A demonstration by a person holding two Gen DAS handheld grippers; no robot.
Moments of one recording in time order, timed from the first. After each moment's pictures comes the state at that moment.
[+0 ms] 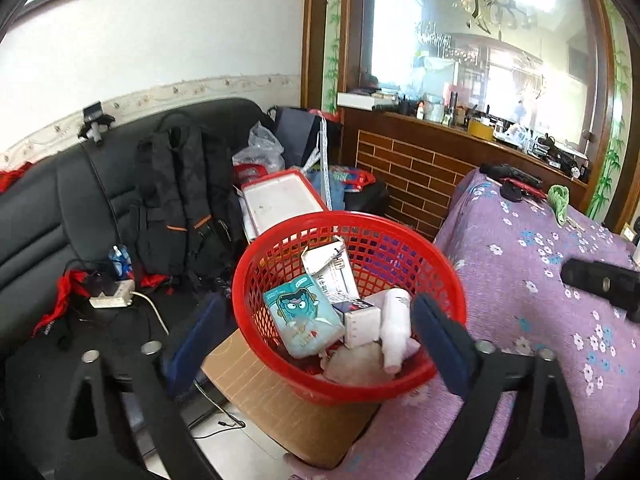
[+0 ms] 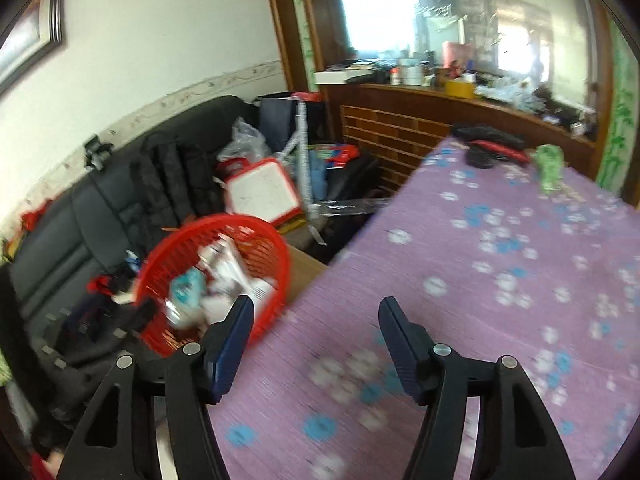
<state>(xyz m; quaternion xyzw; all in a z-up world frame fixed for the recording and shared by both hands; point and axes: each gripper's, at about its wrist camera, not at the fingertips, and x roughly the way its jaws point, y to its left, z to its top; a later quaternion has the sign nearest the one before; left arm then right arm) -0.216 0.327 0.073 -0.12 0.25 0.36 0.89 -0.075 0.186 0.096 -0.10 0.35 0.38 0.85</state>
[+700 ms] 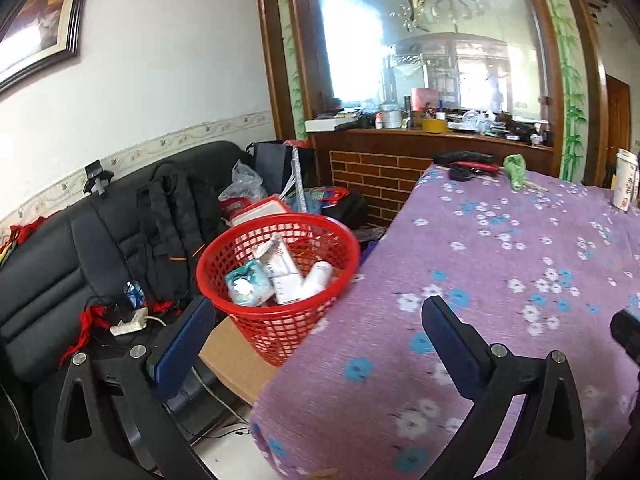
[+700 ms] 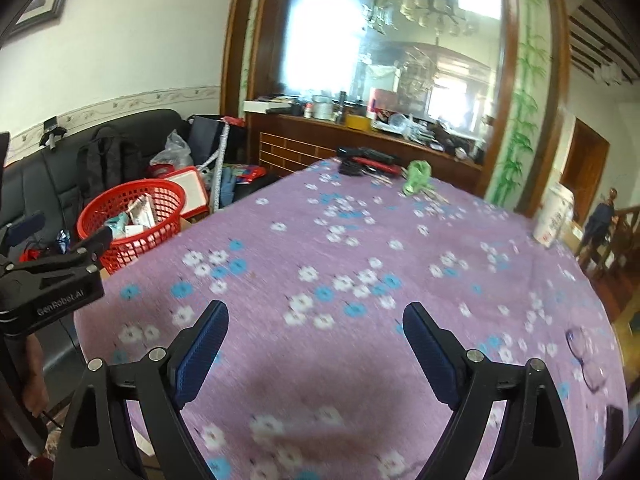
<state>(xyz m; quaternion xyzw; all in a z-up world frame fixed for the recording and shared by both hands) -0.222 0.176 0.083 -0.02 0.24 0.36 0.90 -0.151 0.007 0.088 -0.15 0.26 0.26 0.92</state>
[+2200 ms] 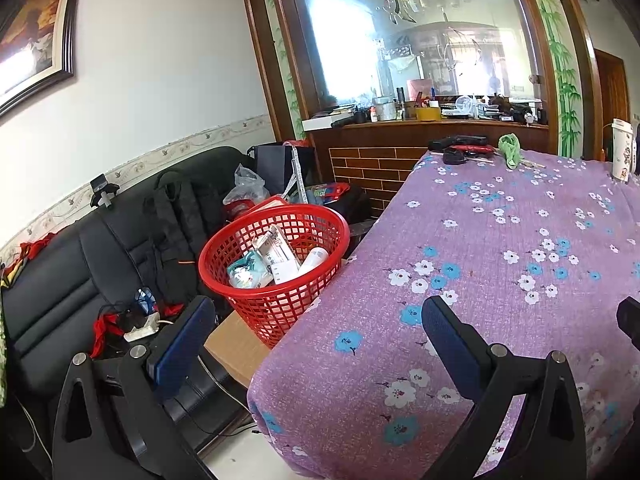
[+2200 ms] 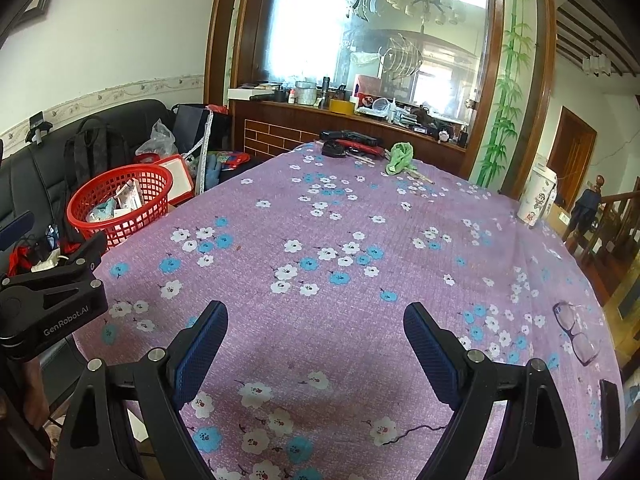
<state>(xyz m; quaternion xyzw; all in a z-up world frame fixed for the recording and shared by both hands) -0.227 0.153 0.068 0.01 0.25 0.36 0.90 -0.167 -0.006 0.080 -0.15 0.28 0.24 0.92</state>
